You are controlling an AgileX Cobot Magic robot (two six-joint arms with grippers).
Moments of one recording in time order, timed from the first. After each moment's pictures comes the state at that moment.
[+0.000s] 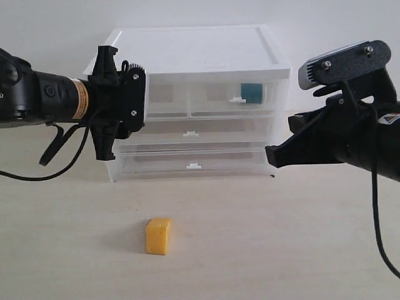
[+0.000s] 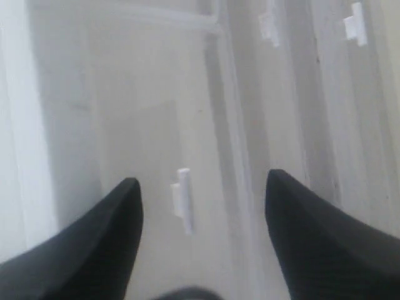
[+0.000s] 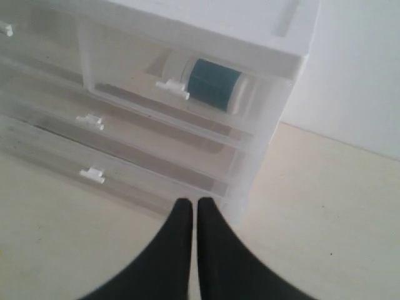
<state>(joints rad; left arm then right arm) -0.39 1.75 -1.11 1.18 -0.09 0.23 0.57 1.28 -0.63 0.77 -0.28 -0.81</state>
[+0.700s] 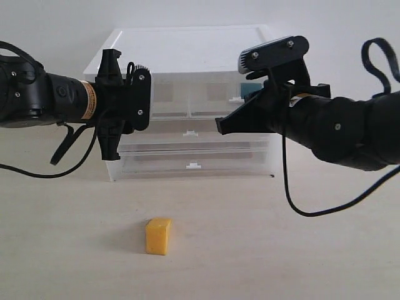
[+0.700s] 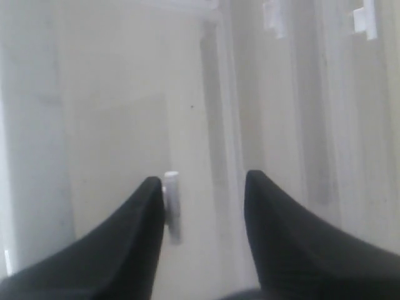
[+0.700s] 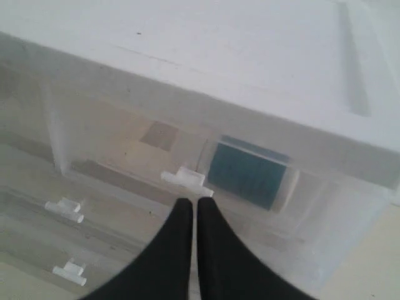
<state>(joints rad) -0.39 1.81 -1.15 1.15 -0.06 0.24 0.57 1.70 -0.93 0.54 -0.43 -0.56</state>
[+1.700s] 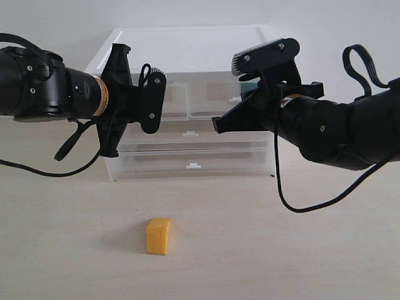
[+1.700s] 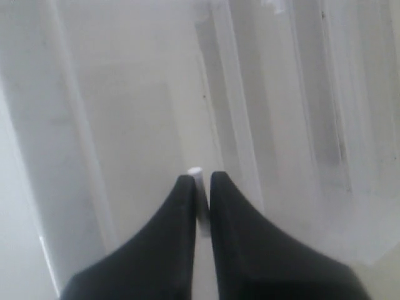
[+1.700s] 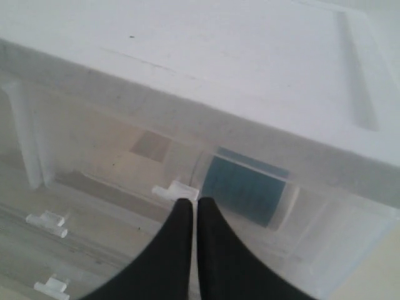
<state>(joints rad) -0.48 1.80 -1.17 1.19 0.16 0.27 0.57 1.74 -0.95 0.54 -0.48 -0.58</state>
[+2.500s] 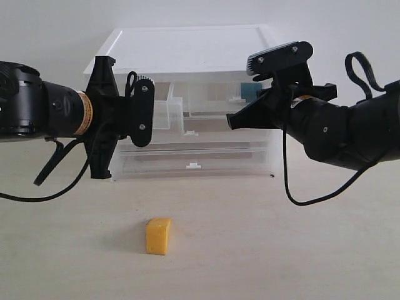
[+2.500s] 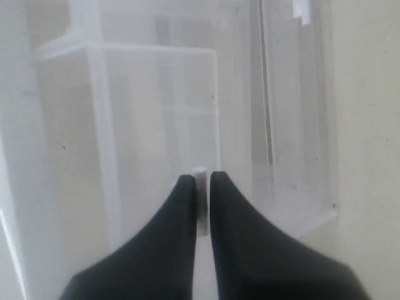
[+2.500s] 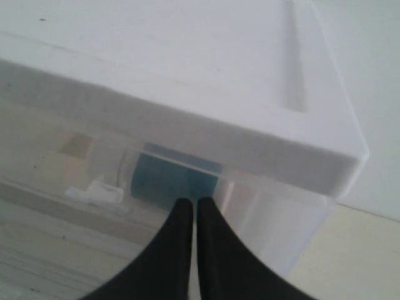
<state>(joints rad) -0.52 1.67 -1.02 1.19 0.17 0.13 0.51 1.79 -0.96 0.54 -0.54 -0.57</state>
